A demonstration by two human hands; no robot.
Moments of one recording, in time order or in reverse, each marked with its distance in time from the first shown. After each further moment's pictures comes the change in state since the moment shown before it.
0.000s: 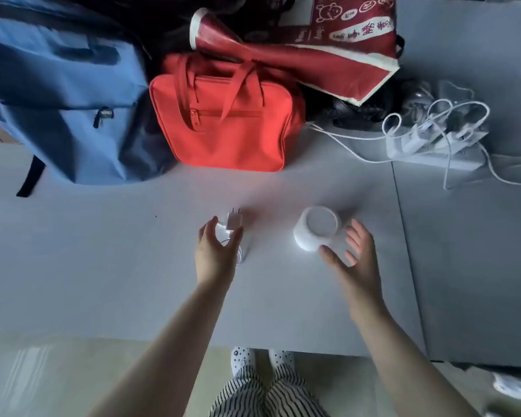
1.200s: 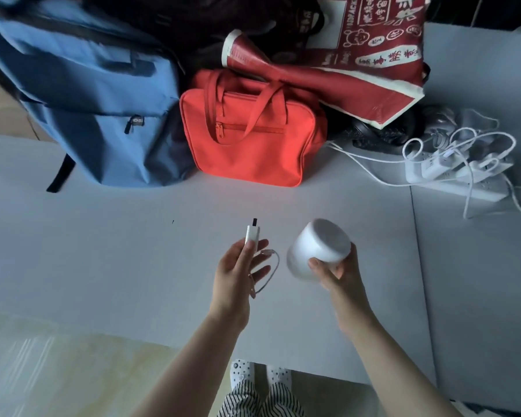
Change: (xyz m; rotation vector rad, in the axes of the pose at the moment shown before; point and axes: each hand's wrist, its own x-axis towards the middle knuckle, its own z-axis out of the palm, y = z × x) left_hand -0.043 0.024 -0.009 -0.858 -0.215 -0.168; right_hand 0.005 -0.013 0.029 0.193 -0.289 0.031
